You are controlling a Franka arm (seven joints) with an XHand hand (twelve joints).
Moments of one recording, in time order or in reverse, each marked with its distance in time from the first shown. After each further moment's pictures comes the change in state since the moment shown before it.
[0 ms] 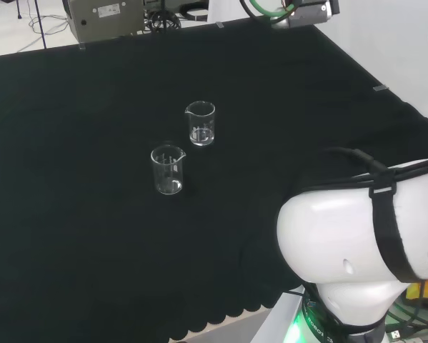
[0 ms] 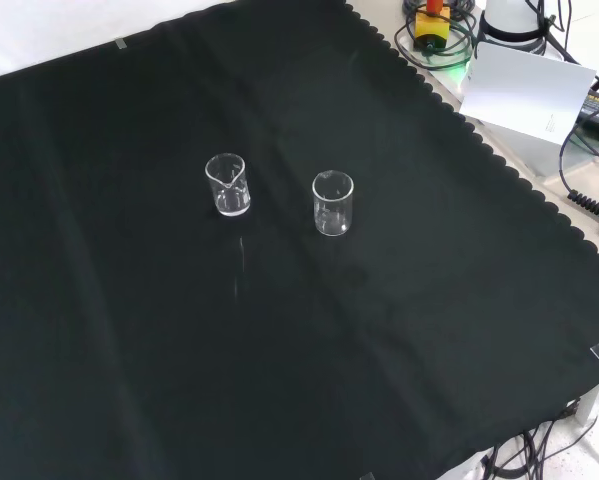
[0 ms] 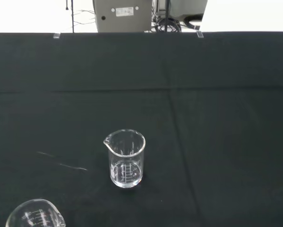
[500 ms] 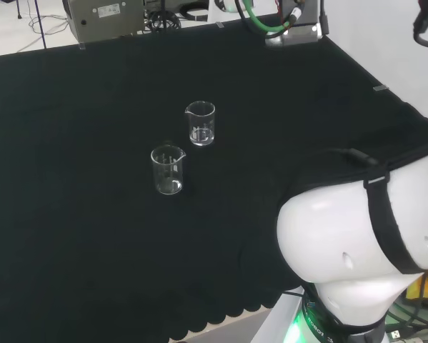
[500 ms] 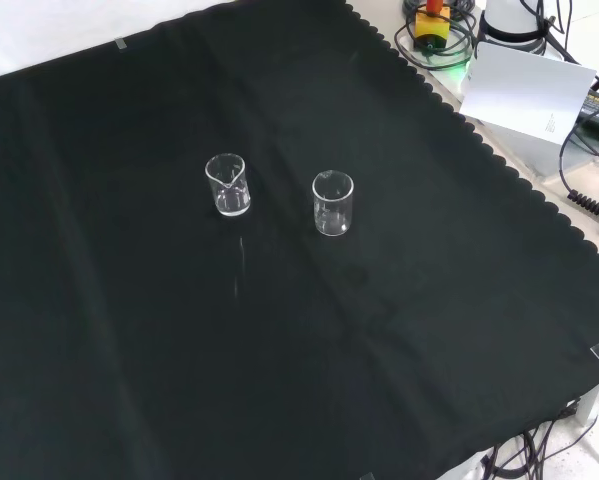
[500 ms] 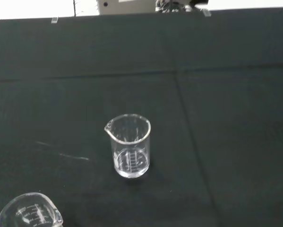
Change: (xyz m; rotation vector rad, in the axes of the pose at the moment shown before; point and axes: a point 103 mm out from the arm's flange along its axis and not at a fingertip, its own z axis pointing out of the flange) arm -0.005 0.032 0.046 0.039 0.046 -0.008
